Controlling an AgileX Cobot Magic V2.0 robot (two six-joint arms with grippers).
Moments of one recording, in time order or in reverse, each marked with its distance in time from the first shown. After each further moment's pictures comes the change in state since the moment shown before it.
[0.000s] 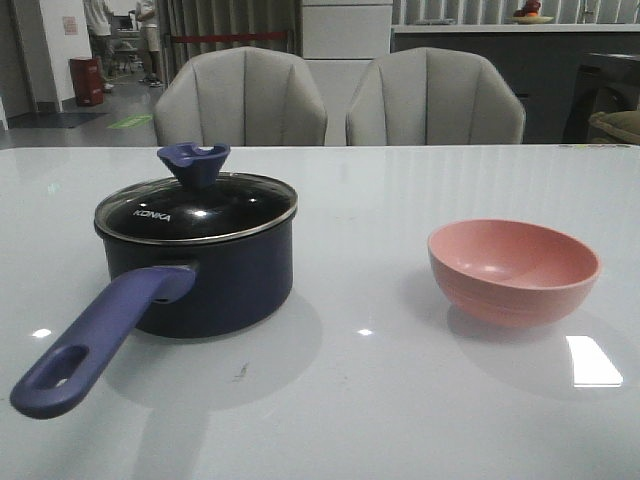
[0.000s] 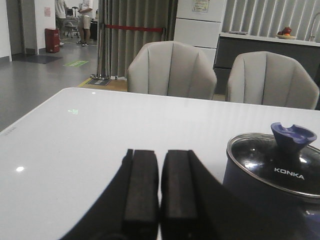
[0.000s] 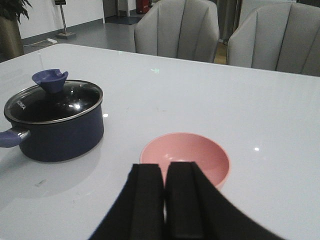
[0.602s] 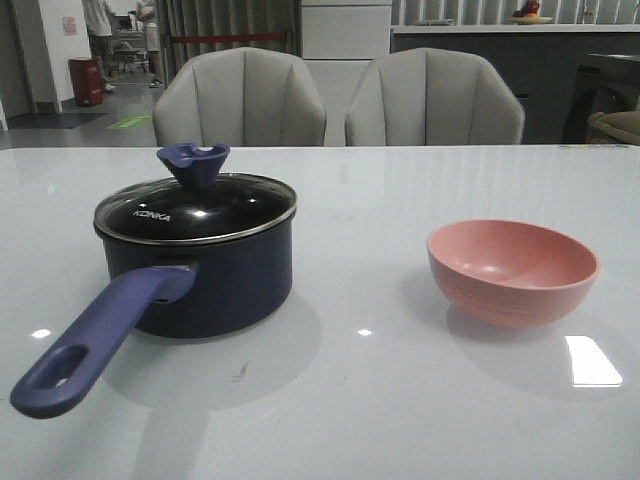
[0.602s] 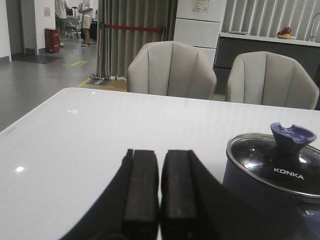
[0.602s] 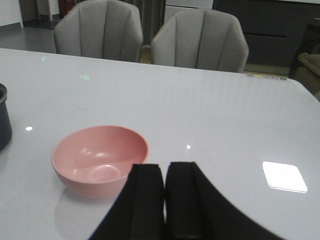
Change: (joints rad) left arm 0.000 0.000 0.000 0.001 0.001 0.000; right arm -0.221 -0.084 0.123 -0.335 -0.075 0.283
